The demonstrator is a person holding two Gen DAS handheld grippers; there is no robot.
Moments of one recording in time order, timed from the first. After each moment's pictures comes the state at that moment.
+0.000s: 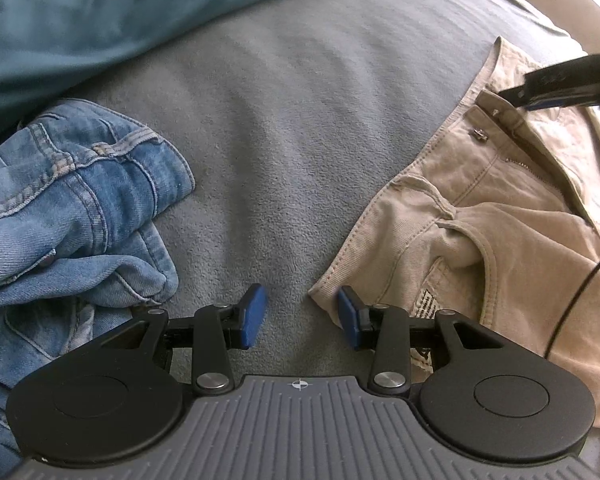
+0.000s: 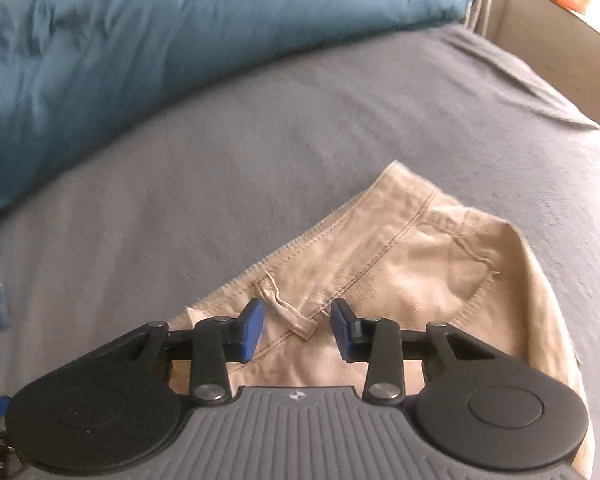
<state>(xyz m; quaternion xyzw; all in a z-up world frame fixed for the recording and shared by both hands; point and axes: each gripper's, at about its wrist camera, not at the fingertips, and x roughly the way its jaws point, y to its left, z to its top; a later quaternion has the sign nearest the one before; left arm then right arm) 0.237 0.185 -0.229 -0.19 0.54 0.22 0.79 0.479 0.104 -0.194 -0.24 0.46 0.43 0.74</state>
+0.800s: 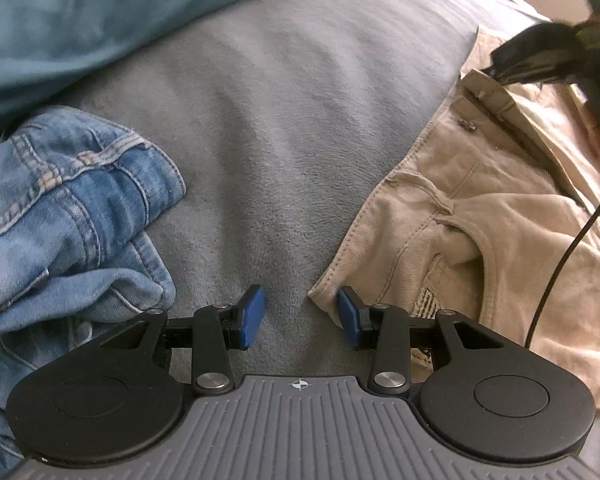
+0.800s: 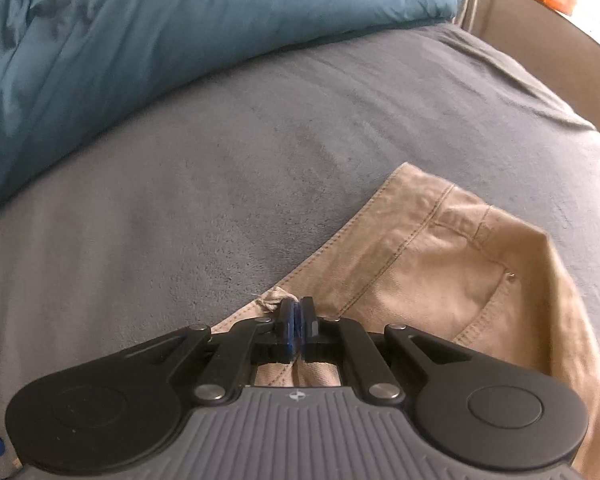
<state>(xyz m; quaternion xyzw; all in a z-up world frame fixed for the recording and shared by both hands) 0.241 0.191 -0.230 -0.18 0.55 0.19 0.79 0.465 0.131 -0.197 -0.22 0.46 0.39 0.77</state>
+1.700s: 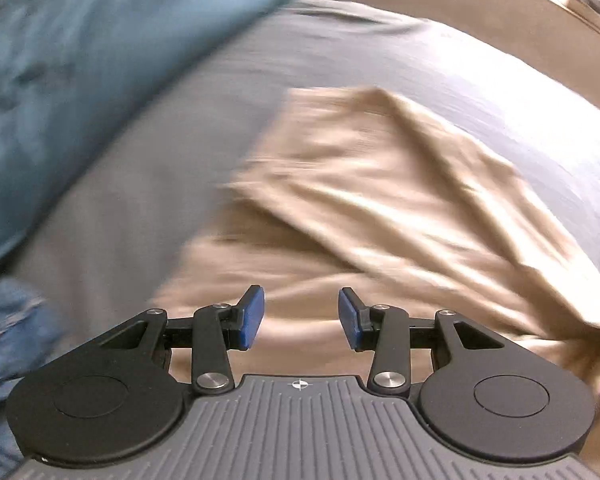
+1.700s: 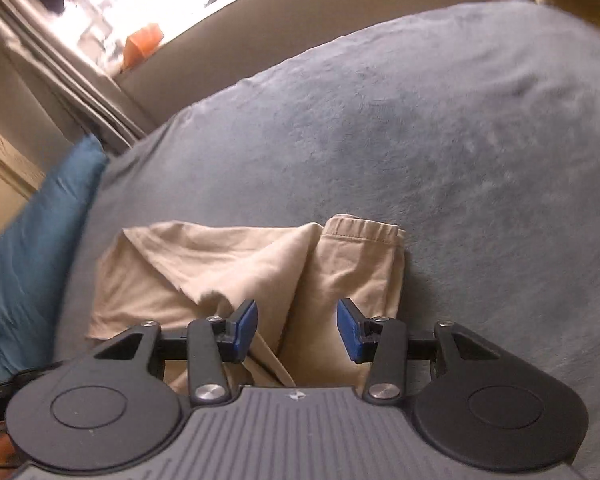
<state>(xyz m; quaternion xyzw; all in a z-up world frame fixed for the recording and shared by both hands) 0.351 0.022 -0.164 -0.05 0.50 0.14 0.86 0.318 -0.354 -0.095 0.23 0.46 0.07 0.85</state>
